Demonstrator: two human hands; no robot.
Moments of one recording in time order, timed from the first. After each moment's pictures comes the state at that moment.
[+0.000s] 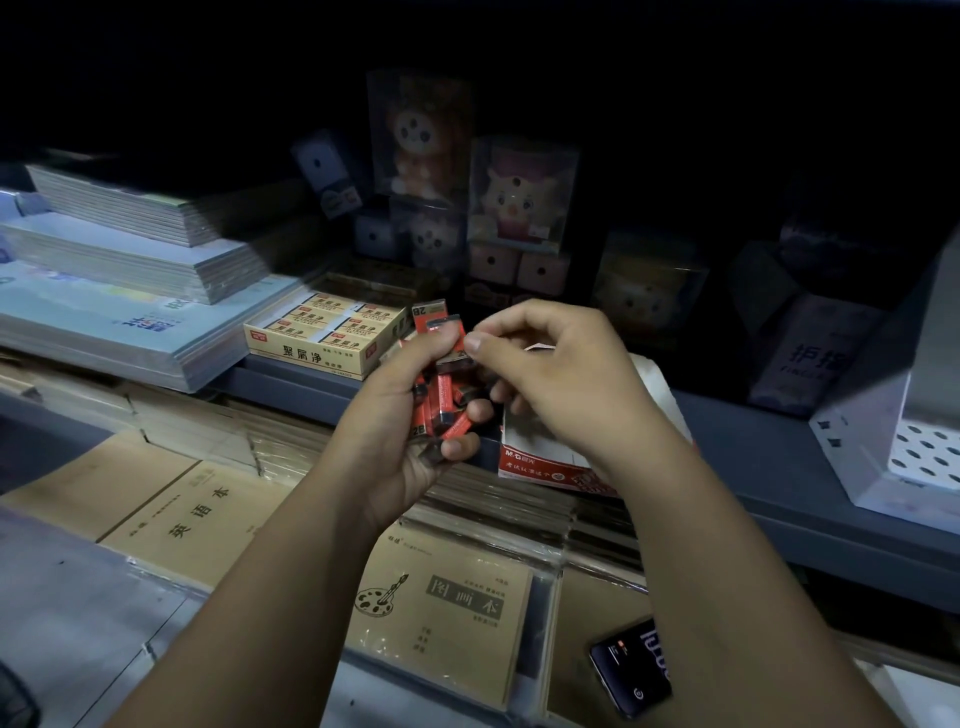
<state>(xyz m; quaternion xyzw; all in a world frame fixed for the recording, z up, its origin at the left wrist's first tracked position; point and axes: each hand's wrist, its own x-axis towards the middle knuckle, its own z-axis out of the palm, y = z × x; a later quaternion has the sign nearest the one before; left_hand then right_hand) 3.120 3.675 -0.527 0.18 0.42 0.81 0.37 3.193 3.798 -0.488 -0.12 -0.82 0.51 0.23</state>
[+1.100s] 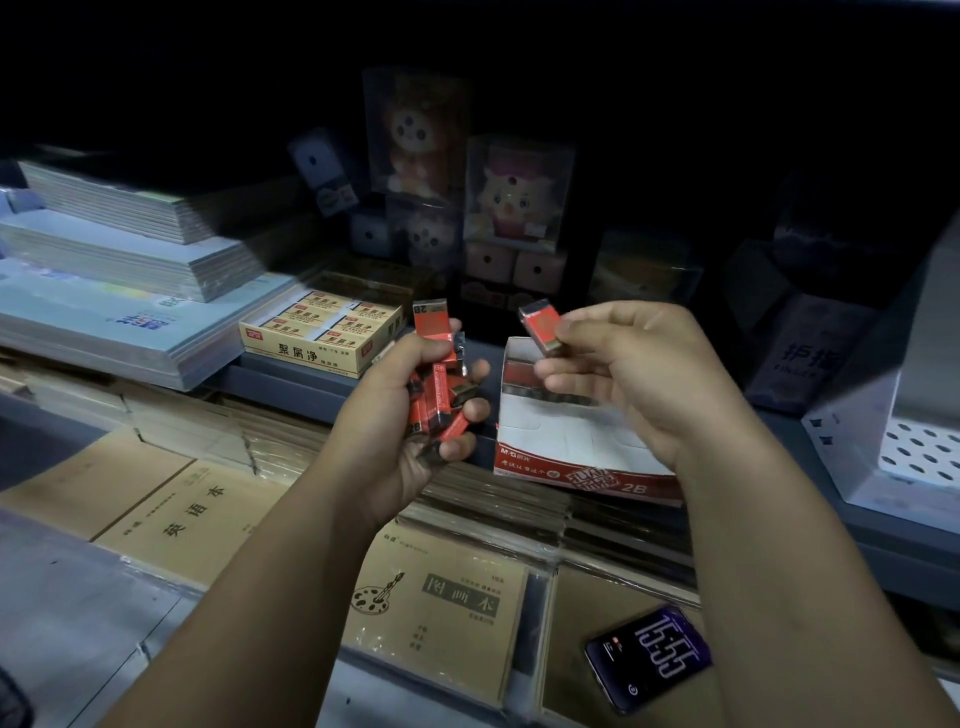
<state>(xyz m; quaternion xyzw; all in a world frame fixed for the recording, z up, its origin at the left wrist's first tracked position) 3.121 3.677 -0.528 0.14 0.41 0.83 0.35 3.212 3.832 -0.475 -0.23 -0.67 0.66 0.23</state>
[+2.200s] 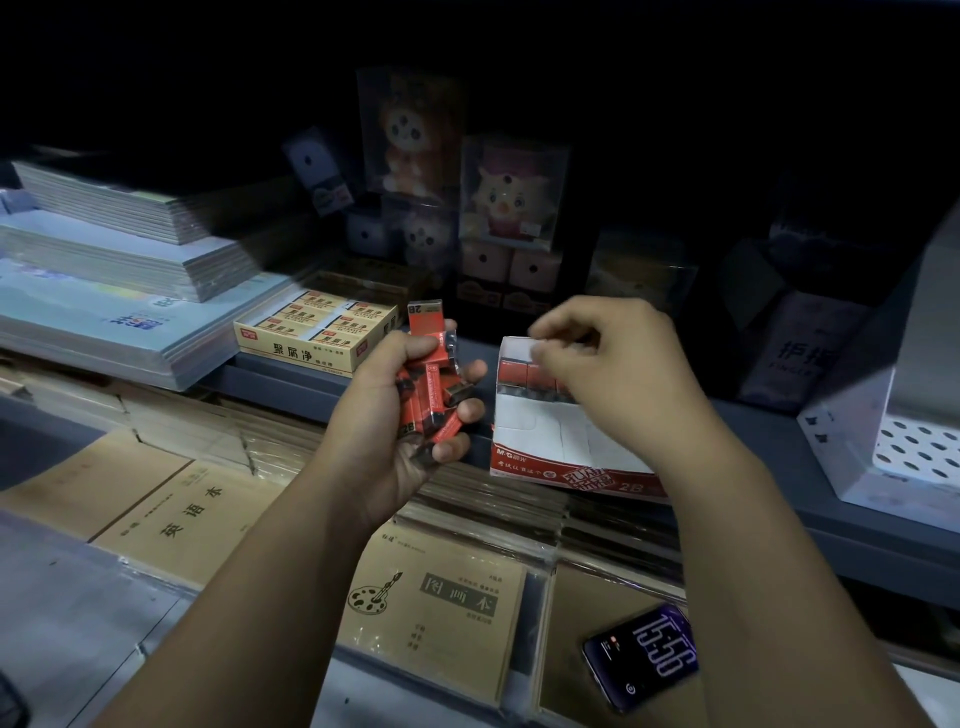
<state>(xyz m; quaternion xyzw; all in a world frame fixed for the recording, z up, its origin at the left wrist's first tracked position) 3.121 3.677 -0.530 0.14 0.41 0.83 0.35 3.207 3.840 -0.491 -0.16 -0.89 0.32 0.29</state>
